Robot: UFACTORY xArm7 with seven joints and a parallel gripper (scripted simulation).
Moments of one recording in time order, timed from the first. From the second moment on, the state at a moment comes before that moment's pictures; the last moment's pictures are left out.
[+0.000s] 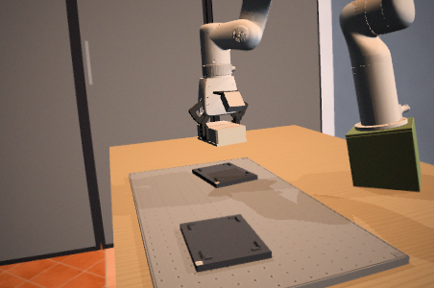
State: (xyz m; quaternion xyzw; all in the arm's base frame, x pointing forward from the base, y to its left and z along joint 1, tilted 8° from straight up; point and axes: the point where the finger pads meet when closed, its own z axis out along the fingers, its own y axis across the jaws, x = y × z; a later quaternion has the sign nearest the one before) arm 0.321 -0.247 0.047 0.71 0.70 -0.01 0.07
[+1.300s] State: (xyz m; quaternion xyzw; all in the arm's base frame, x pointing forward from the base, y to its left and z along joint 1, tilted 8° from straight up) arm 0.323 -0.248 0.024 0.71 0.70 -0.02 0.07
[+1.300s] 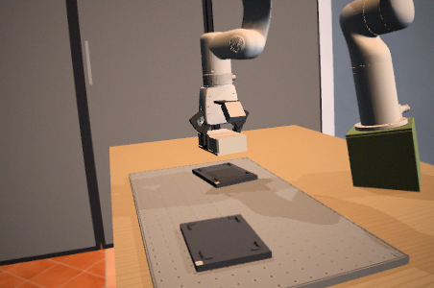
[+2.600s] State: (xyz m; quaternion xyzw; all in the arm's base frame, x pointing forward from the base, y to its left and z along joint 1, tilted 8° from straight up) arm 0.328 -0.255 -0.027 0.71 0.70 -0.01 0.07
